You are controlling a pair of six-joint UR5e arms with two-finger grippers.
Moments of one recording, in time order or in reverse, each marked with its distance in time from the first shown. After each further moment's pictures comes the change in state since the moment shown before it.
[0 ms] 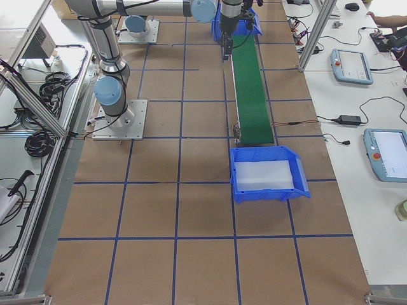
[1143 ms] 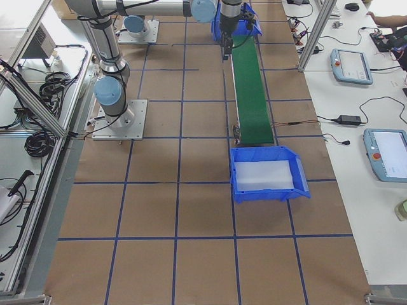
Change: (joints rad) left arm -0.036 0.167 0.209 -0.327 0.002 -0.111; right arm 0.000 0.000 0.000 0.000 0.001 0.000
